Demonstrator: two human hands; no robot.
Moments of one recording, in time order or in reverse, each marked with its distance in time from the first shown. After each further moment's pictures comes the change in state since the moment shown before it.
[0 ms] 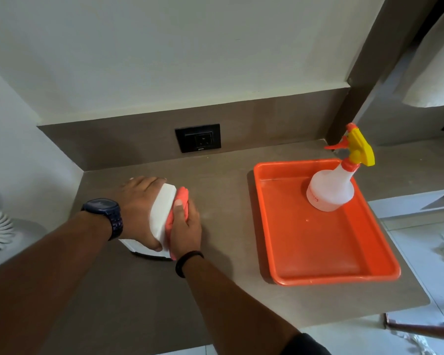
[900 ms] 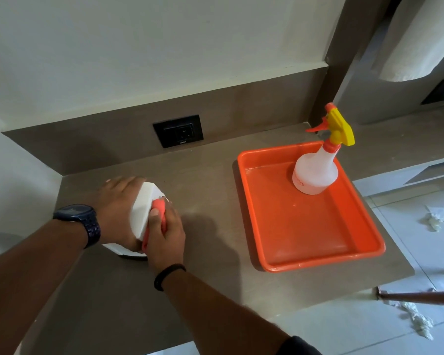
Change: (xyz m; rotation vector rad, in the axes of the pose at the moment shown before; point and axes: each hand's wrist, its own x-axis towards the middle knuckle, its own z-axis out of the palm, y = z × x) left_hand -0.006 0.009 -0.008 0.017 0.000 0.008; right_hand -0.022 0.009 0.006 -0.076 0.045 -0.106
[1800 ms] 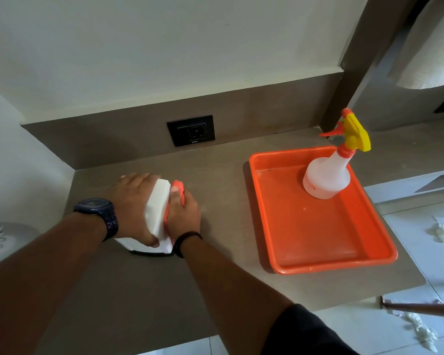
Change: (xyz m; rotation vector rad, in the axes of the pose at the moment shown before) left_hand 0.007 -0.011 0.015 0.004 0.022 -0.025; right_hand 0.032 -0.029 -0.002 -0.031 0.020 0.125
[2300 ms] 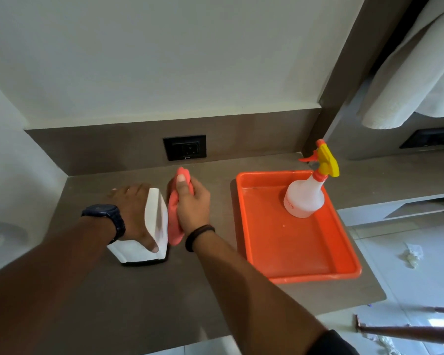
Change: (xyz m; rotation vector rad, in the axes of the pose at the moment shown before) left_hand -0.002 0.020 -0.012 -0.090 -0.017 -0.152; right_hand -0.013 -0.067 -0.054 0.105 -0.033 -0.166
